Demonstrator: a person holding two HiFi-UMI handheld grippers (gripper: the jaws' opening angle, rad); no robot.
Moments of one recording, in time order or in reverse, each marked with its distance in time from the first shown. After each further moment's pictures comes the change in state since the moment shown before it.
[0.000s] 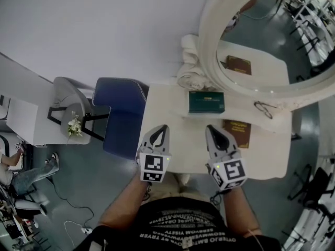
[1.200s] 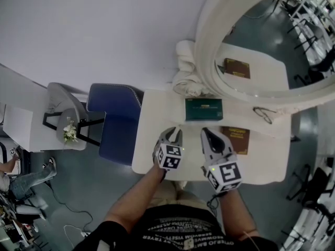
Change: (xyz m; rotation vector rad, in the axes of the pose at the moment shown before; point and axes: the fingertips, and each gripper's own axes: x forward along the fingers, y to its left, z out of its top) left arm 0.124 -0.051 -0.106 -0.070 0.258 -0.090; right arm 0.032 -0.014 -0.010 0.016 0.009 -0.005
